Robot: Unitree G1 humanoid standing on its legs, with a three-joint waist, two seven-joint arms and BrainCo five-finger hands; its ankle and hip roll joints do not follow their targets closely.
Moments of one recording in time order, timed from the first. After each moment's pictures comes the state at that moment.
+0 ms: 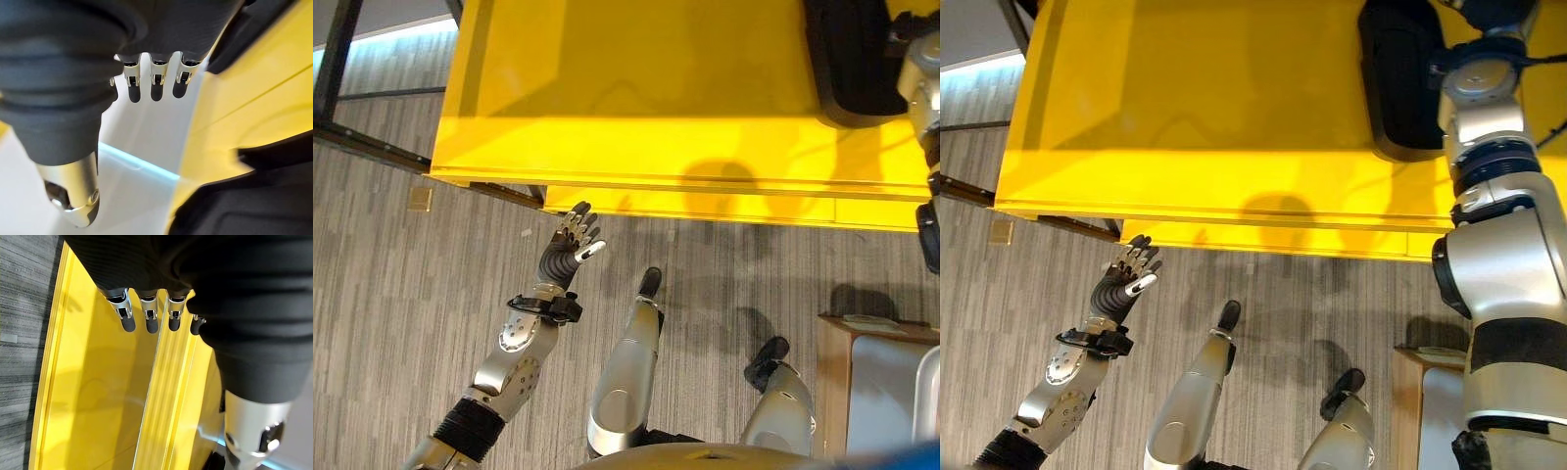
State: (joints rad) left arm -0.02 0.56 -0.34 -0.03 -0.82 -0.28 0.09; right arm -1.57 -0.71 0.54 1.18 0.45 -0.13 -0.49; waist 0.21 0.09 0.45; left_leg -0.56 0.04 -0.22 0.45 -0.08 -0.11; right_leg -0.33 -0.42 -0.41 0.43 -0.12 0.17
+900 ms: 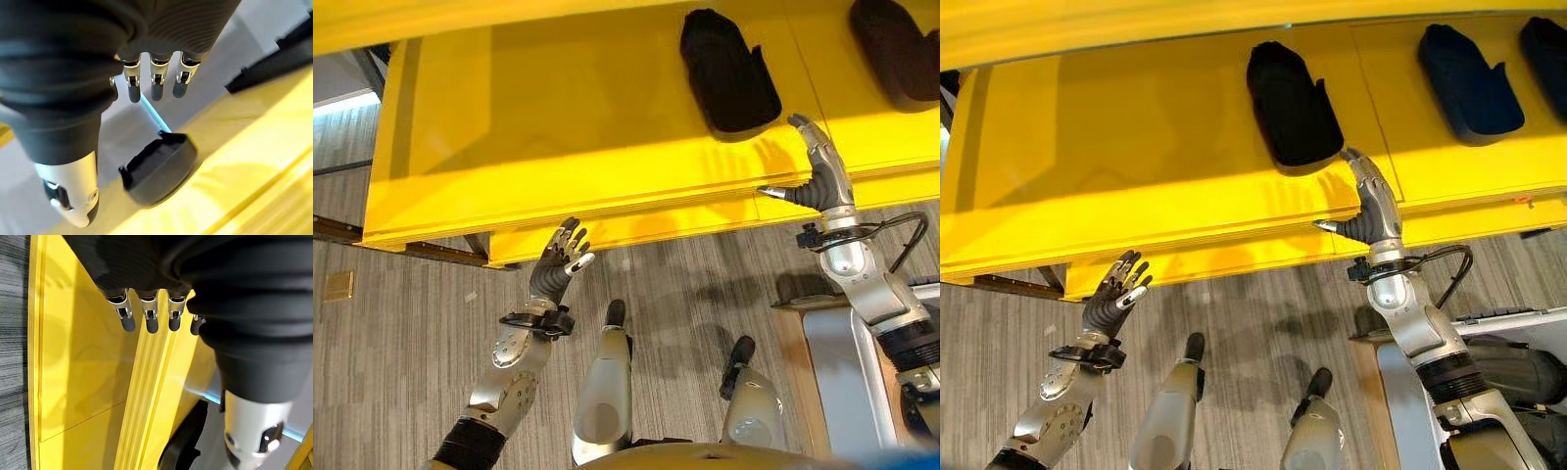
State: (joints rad) left arm 0.07 0.48 -0.23 0.00 -0.76 -0.25 0.01; right arm -0.39 -0.70 0.23 0.13 -0.38 -0.13 -0.38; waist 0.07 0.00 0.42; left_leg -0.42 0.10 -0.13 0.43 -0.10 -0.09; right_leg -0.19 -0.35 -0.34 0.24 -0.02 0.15
